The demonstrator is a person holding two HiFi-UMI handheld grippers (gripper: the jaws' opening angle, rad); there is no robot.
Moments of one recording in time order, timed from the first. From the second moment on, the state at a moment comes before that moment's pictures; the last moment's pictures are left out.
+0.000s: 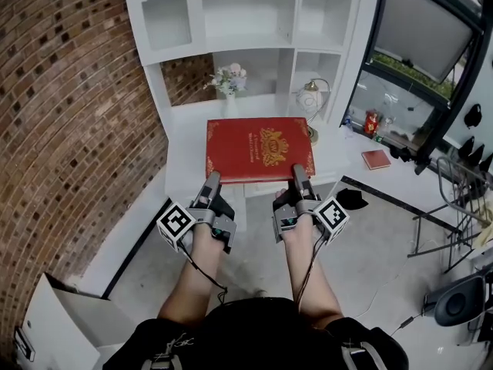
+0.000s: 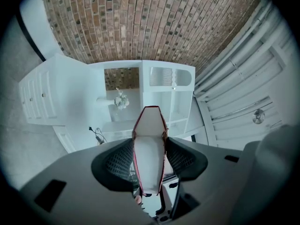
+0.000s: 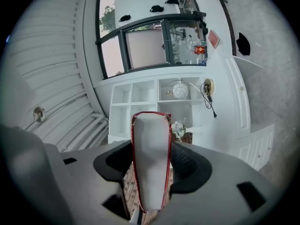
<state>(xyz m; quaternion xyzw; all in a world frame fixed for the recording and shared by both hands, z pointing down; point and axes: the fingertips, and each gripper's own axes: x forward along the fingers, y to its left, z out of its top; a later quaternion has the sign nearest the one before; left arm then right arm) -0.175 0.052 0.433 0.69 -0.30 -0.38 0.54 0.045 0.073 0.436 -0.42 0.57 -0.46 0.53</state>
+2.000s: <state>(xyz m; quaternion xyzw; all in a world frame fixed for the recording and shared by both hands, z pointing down) -0.096 -0.235 0.439 0.68 -0.31 -0.41 0.53 0.121 -0.224 0.434 -0.42 0.61 -0.46 0.50</state>
